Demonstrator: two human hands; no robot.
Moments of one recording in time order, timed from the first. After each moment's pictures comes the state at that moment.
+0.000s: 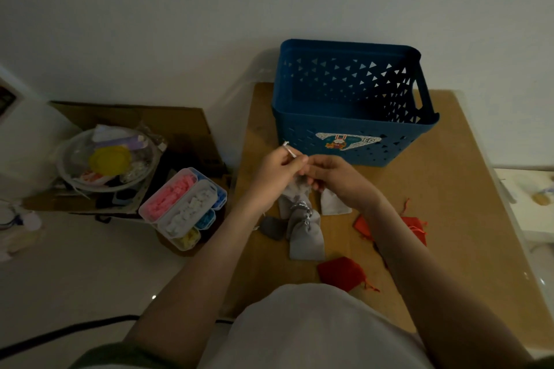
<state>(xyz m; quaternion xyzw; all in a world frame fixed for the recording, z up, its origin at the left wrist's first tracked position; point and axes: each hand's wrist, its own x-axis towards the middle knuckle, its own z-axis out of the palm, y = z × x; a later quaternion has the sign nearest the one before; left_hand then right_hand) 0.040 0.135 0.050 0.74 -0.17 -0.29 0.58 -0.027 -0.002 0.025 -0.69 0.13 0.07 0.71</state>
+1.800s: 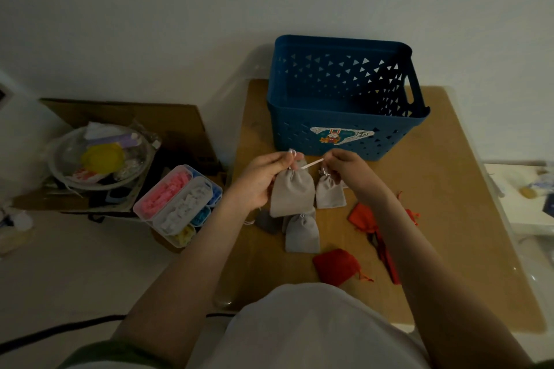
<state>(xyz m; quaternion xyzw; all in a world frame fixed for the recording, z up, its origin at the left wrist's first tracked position) 0.042 0.156 0.044 0.60 -0.06 -0.46 0.66 -0.048 -0.017 0.020 -0.76 0.25 0.00 0.60</state>
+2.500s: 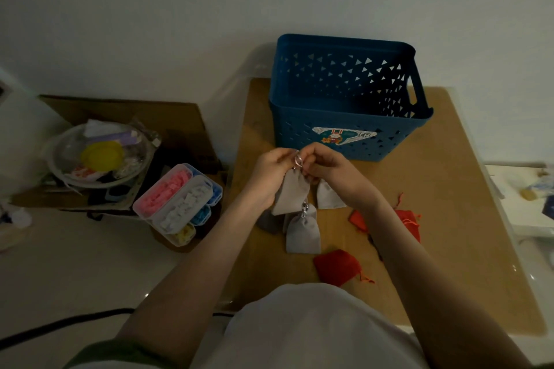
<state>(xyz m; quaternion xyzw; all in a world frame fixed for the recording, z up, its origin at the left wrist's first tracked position) 0.035 0.138 0.040 0.68 -0.04 -0.35 0.64 -0.040 0.008 0.032 -0.71 0.08 0.00 0.70</state>
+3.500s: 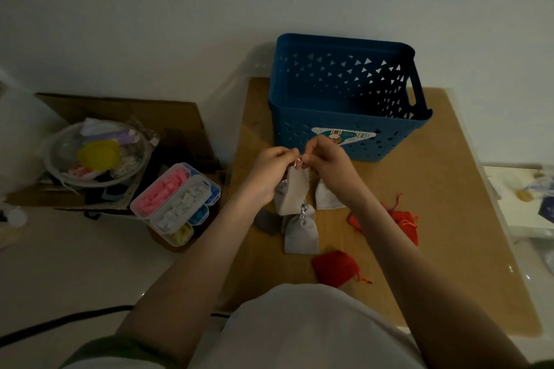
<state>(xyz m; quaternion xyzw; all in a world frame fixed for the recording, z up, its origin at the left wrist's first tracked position) 0.043 0.133 0.044 0.70 -0.04 -0.38 0.61 -0.031 0.016 0.039 -0.77 0.17 -0.08 0.60</state>
